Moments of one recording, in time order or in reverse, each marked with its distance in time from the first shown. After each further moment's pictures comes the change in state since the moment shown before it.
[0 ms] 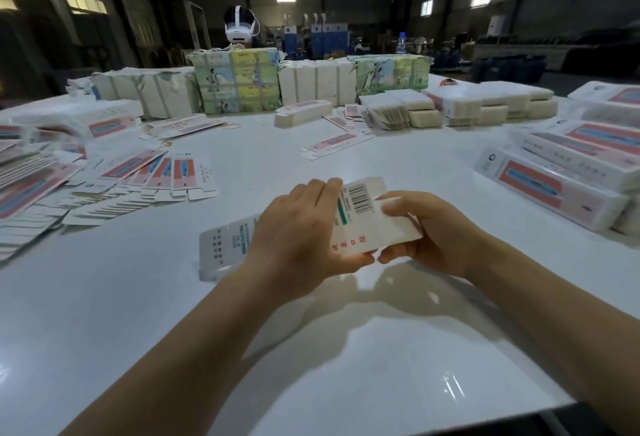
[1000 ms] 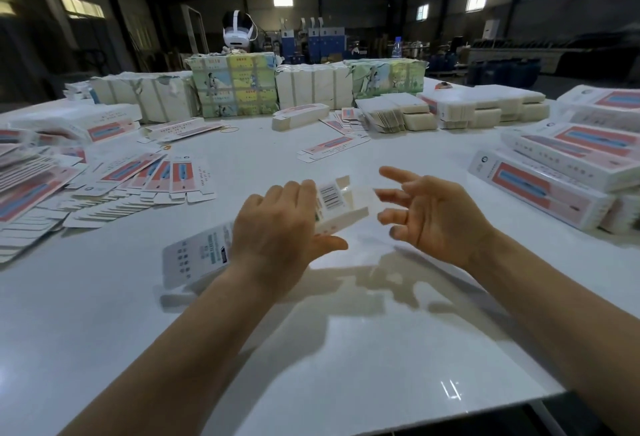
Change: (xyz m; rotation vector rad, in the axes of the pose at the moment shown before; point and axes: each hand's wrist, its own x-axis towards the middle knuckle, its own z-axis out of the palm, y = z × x) left_hand -0.005 -0.005 -0.009 0.240 0.085 -0.037; right_hand -0.009 -0.016 -0.003 0.250 0.139 -0.024
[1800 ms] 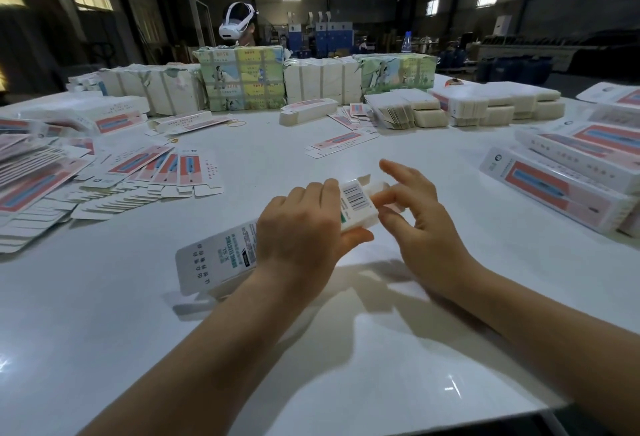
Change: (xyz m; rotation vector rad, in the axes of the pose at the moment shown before) left_hand 0.000 0.019 0.000 0.003 0.078 -0.082; right_hand -0.009 0.037 0.029 -1.021 0.197 -0.592
